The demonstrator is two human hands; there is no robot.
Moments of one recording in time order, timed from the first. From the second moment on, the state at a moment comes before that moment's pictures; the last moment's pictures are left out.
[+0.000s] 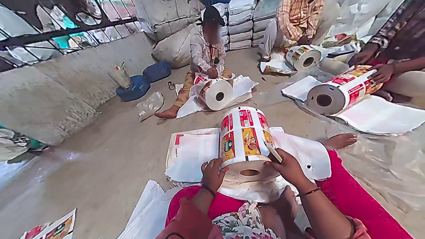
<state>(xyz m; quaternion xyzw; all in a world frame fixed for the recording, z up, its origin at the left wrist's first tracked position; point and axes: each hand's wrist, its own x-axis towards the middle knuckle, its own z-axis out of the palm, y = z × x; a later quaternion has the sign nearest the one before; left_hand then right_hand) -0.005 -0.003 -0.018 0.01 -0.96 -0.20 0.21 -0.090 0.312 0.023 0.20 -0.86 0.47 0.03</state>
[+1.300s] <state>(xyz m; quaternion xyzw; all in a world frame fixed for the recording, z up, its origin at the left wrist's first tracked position) -0.029 -0.039 0.096 0.25 -0.86 -0.36 0.27 -0.086 0.308 0.030 0.14 -0.87 0.47 0.00</state>
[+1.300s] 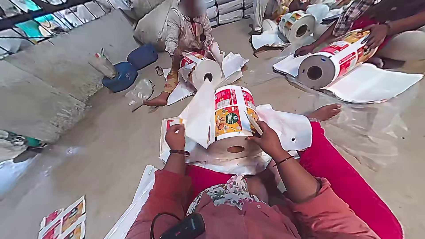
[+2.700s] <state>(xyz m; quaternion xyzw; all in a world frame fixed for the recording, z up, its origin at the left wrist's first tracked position) -0.044 0.103 0.105 -0.16 -0.98 -0.06 0.09 -0.027 0.426 0.059 -0.04 -0.79 0.60 0.09</state>
